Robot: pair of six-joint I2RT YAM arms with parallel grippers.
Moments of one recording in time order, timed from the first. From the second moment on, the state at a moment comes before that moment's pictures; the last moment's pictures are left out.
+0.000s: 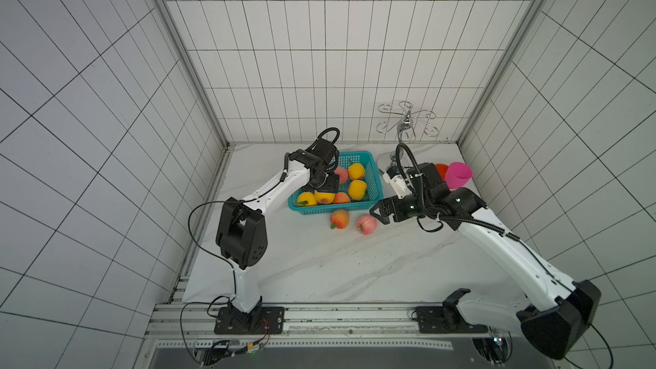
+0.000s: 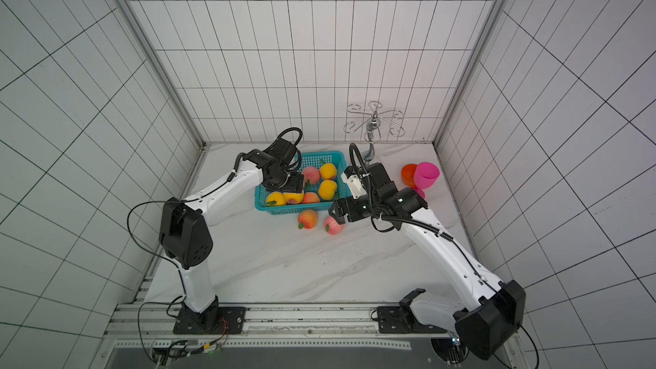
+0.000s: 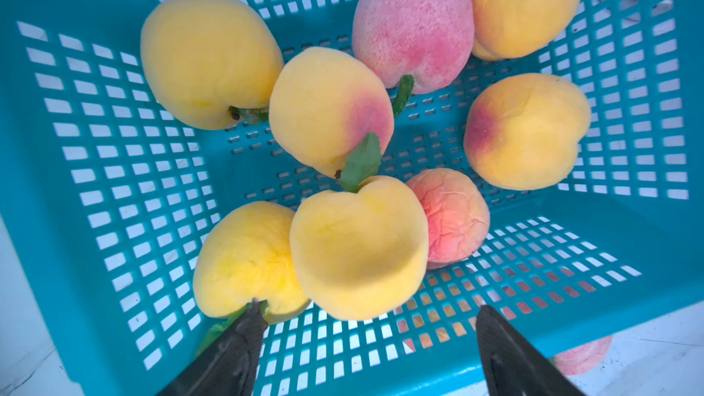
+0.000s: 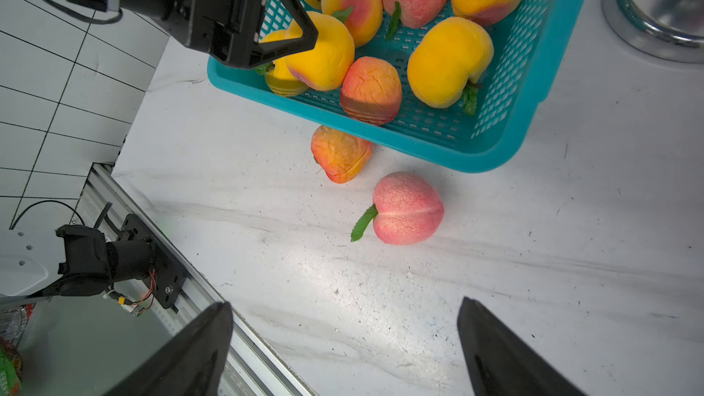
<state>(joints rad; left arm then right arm) -0.53 1.88 1.71 -1.01 -0.02 -0.41 0.54 1.21 1.20 -0.86 -0.28 0.23</state>
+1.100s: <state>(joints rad) -0.87 1.33 1.31 -1.02 -0.08 -0.70 0.59 1.00 1.00 -0.90 -0.16 0.41</state>
